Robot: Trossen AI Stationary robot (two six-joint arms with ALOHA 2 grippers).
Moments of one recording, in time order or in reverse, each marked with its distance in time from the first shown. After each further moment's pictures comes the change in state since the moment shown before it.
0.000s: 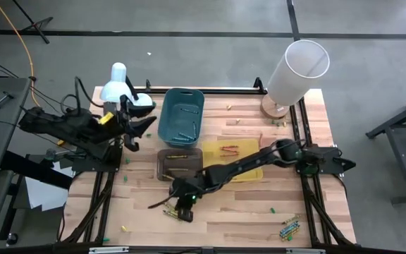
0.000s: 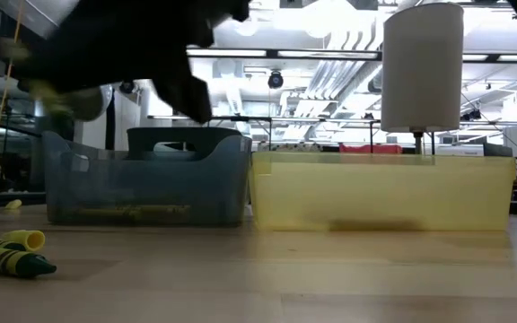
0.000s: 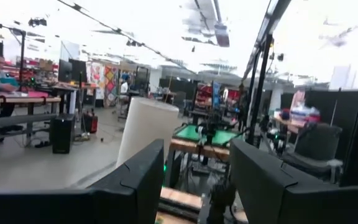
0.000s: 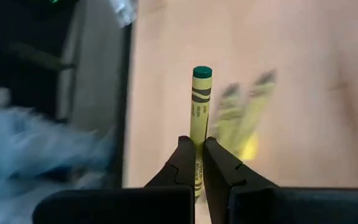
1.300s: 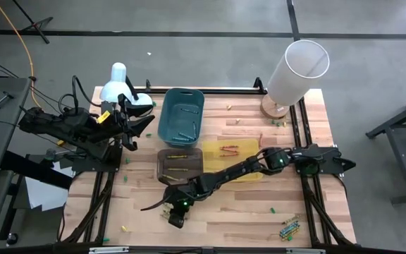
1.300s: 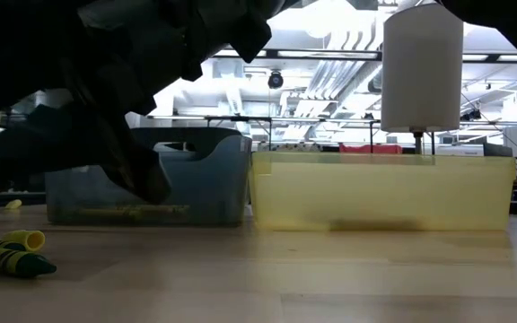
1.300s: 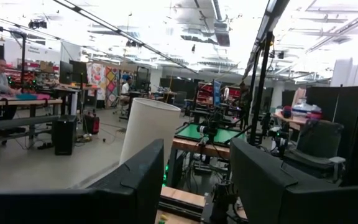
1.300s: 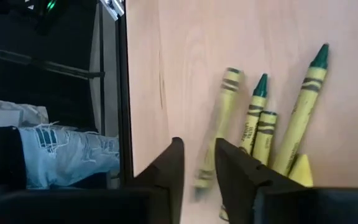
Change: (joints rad) left arm 0.000 -0.019 0.000 -0.020 0.002 0.017; right arm 0.003 0.215 0.157 0.090 -0.102 0.192
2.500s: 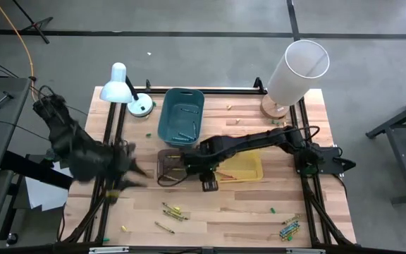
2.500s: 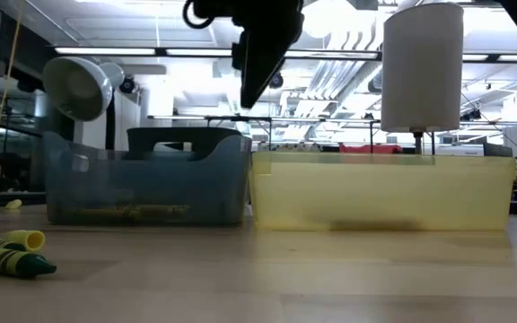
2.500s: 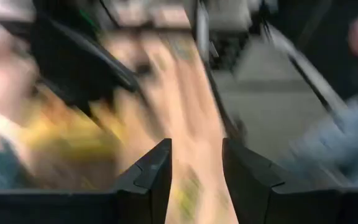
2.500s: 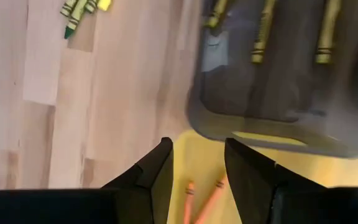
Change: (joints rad) left arm -0.538 0.350 0.461 -1.031 0.087 -0.530; right arm -0.152 -0.350 -0.002 -0.898 0.238 -0.746
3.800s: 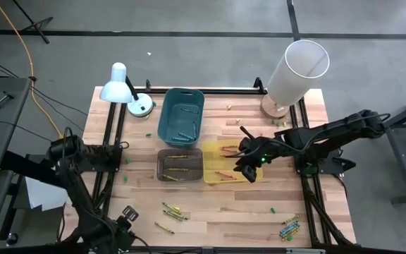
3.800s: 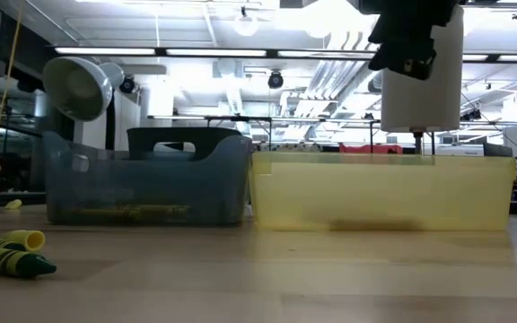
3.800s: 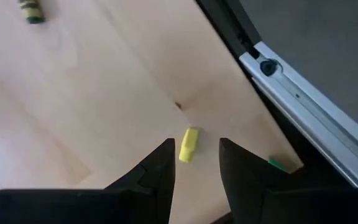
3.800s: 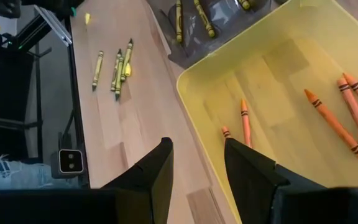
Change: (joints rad) left arm -0.341 0.720 -0.047 -0.111 0.490 -0.011; right arm 0.045 -0.965 -1.173 0.735 0.087 0.703
